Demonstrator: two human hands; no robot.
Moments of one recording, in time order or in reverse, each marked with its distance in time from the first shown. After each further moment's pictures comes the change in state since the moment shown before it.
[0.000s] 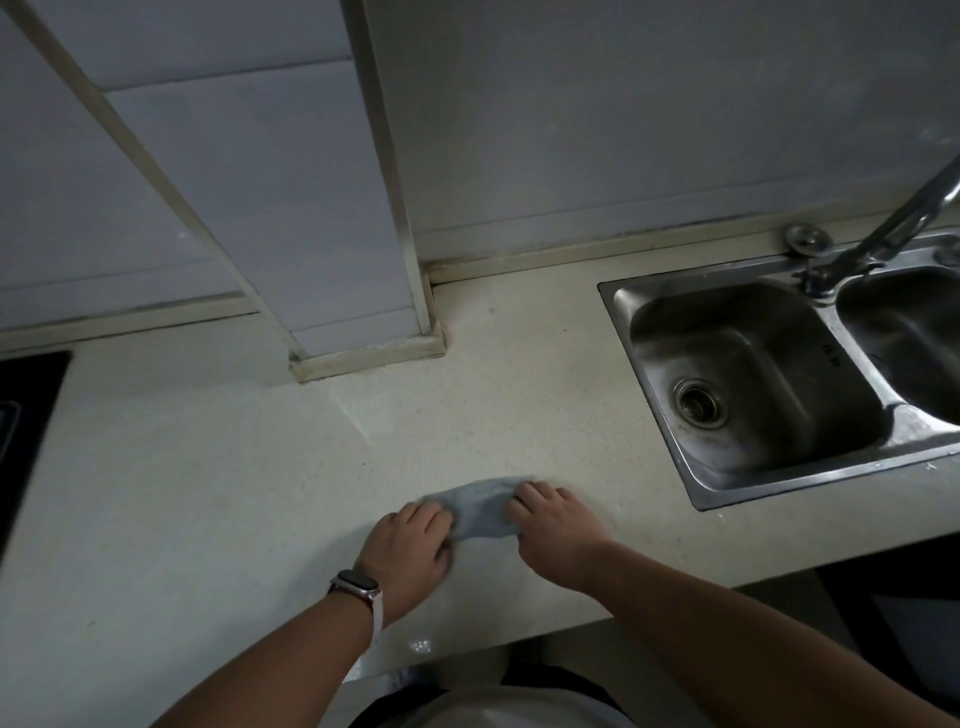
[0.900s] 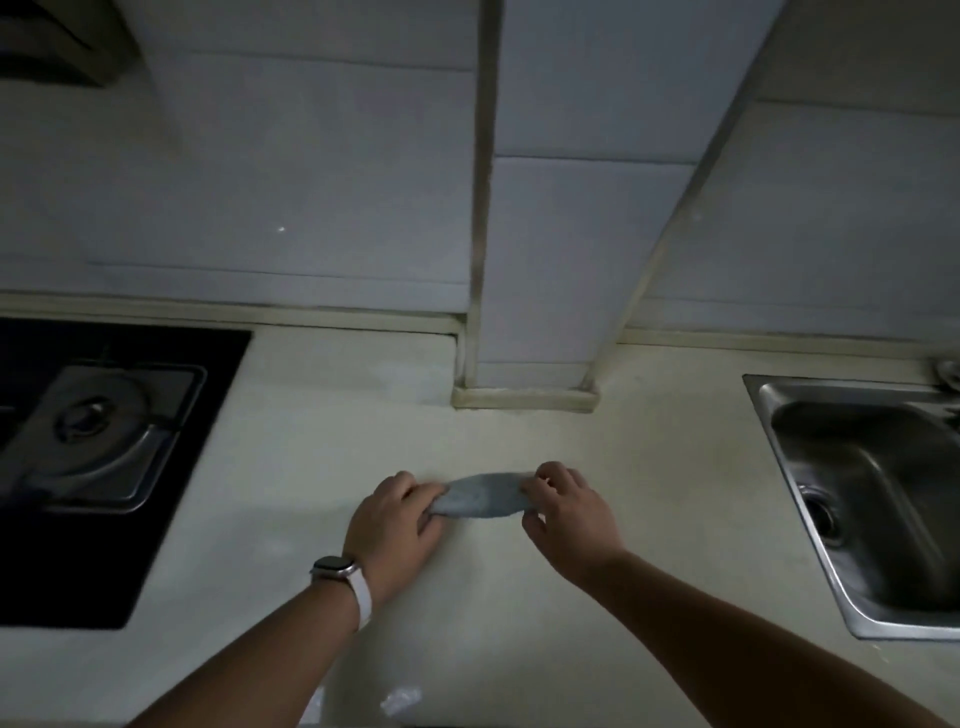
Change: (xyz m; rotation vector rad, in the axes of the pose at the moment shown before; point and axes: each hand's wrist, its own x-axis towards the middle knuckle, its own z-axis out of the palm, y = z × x) left_hand -0.077 -0.171 -0.077 -0.324 0.291 -0.394; right_hand 0.121 -0.151 -0.059 0.100 0.363 -0.037
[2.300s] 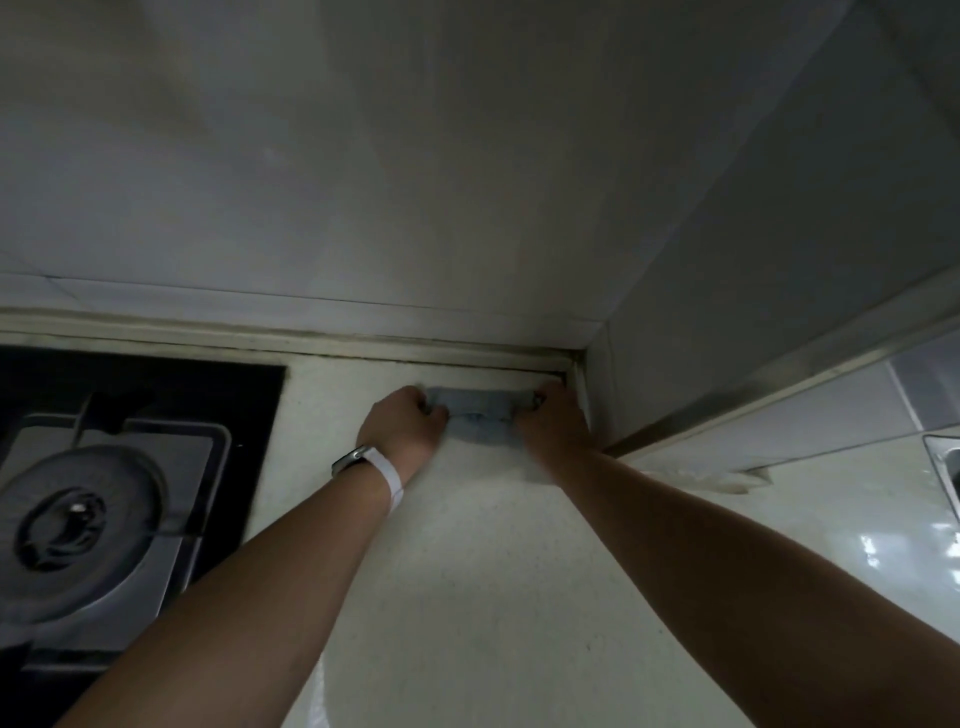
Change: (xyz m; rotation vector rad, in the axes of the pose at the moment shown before) left_hand 0.235 -0.196 -0.025 -0.212 -0.185 -0.571; right_hand 0.316 -0.076 0.096 0.482 -0.167 0.754
